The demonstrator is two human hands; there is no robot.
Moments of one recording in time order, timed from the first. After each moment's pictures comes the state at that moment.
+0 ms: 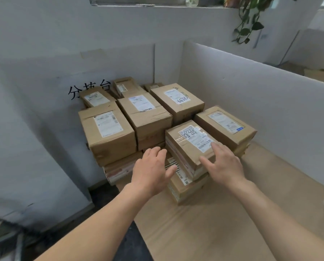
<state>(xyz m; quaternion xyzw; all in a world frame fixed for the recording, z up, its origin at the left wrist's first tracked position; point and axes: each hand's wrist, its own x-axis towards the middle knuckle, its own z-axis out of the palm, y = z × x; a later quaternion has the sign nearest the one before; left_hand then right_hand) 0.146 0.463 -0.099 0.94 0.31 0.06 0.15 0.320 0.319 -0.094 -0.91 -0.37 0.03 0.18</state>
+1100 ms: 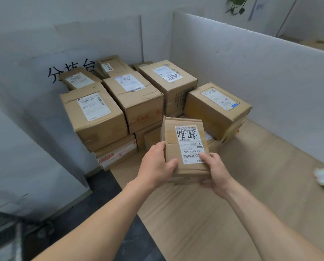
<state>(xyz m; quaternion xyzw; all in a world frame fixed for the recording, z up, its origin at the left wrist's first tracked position) 0.162 0.436 -0.140 0.84 0.33 0.10 0.40 0.297 0.293 -0.175 -0.72 -0.03 0.38 0.58</state>
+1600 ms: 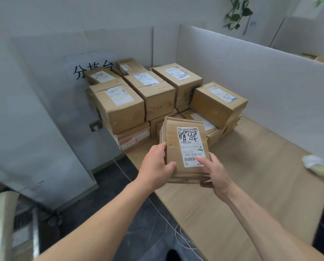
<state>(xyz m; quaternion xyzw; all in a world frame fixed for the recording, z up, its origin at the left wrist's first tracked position) 0.034 0.399 -0.122 0.84 0.29 0.14 0.44 0.167 0.253 -0.151 -0.73 -0.12 0.34 0.58</state>
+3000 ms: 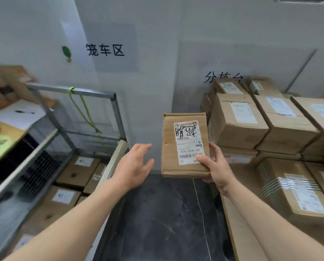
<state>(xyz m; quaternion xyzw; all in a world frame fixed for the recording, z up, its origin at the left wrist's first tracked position) -0.232 0.492 -0.119 0.75 0.59 0.20 0.23 0.034 0.469 -0.142 -0.62 -0.40 0.50 0.45</state>
